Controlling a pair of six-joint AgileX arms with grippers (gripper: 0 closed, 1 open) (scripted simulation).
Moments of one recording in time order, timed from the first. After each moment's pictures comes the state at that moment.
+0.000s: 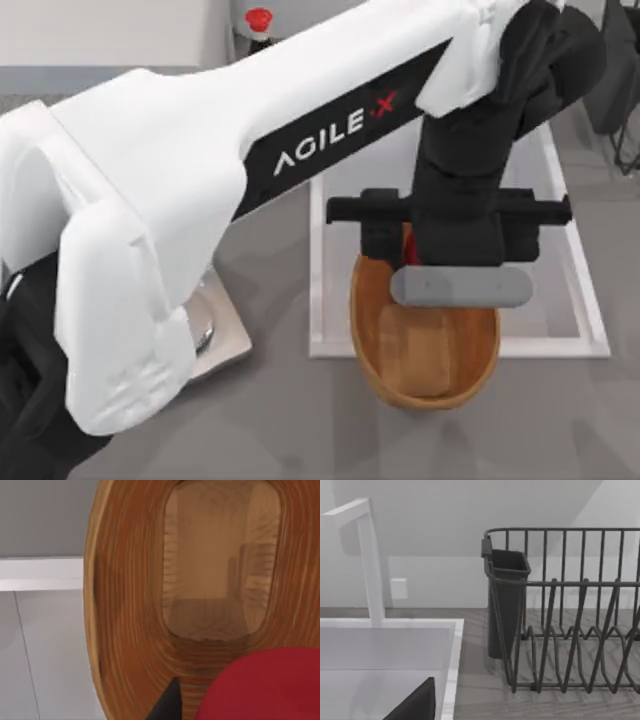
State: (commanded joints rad) left arm -0.92 2.35 2.32 -1.53 -0.01 -4.01; right arm 0.00 0.00 0.00 0.00 0.00 0.00
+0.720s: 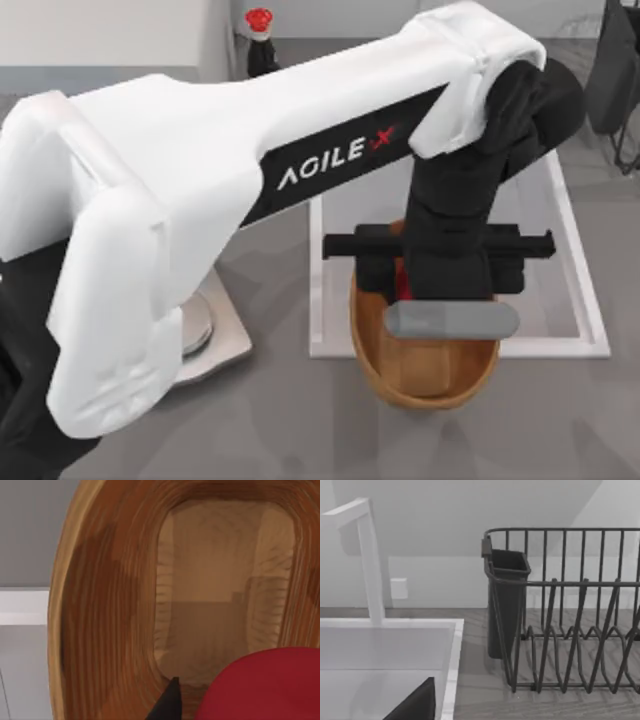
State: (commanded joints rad) left arm -0.92 2.32 2.11 -1.38 0.00 -4.03; right arm 0.00 0.00 0.00 0.00 0.00 0.00
